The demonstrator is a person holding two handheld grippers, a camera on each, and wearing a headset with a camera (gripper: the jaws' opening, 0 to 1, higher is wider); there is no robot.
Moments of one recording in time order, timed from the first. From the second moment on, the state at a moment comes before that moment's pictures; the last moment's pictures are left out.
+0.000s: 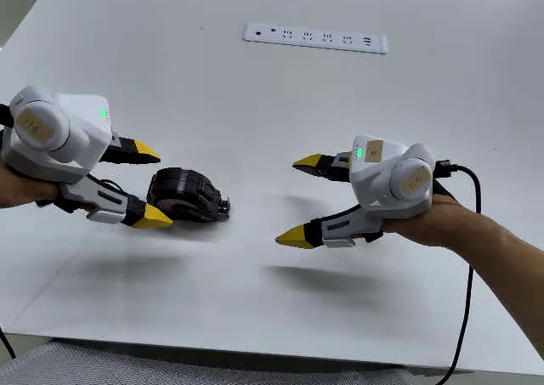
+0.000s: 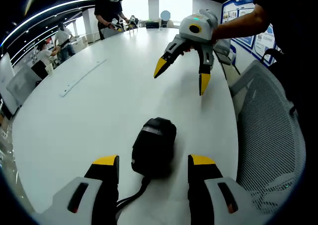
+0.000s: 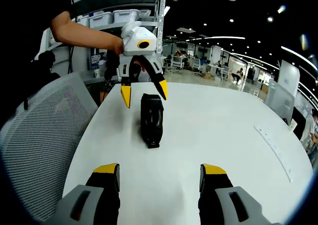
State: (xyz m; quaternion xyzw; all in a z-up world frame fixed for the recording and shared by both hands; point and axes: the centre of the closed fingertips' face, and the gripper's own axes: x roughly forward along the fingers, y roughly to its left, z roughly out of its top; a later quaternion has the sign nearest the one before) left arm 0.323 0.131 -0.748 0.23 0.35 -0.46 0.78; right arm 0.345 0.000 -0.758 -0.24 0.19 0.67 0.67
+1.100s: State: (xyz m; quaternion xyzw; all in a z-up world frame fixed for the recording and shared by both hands) left arm 0.326 0.137 -0.765 0.29 0.38 -0.50 0.72; right arm 0.335 0.057 -0.785 -0.27 0.19 0.72 0.61
